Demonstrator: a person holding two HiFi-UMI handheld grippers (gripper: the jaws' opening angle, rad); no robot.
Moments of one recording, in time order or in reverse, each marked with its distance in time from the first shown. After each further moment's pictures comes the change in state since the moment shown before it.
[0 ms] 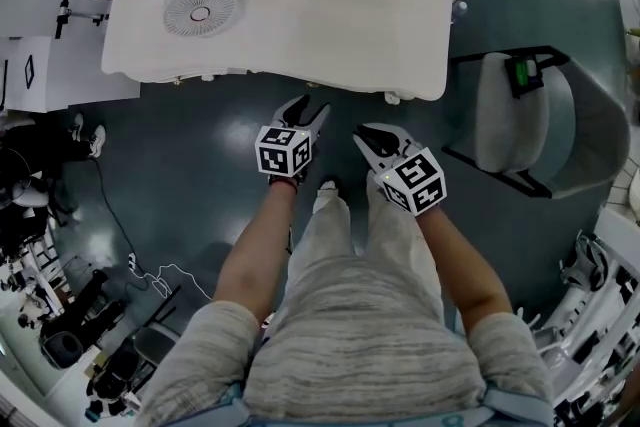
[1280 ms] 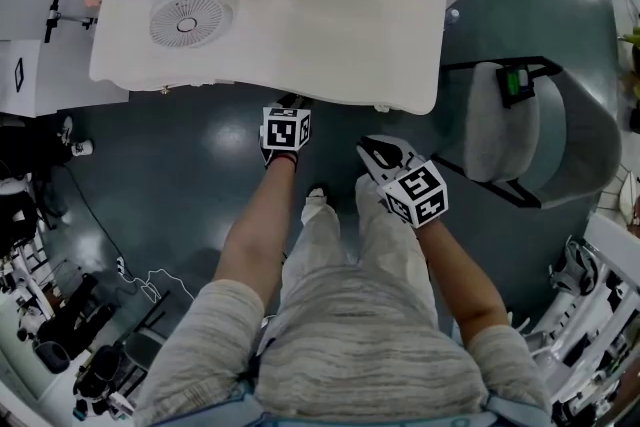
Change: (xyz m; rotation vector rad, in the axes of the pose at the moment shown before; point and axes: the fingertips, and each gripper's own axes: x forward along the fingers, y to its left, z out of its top) left arm 0.062 0.058 -0.017 0.026 0.215 0.201; right arm -0.015 -0.029 -0.010 0.035 0.040 -0.030
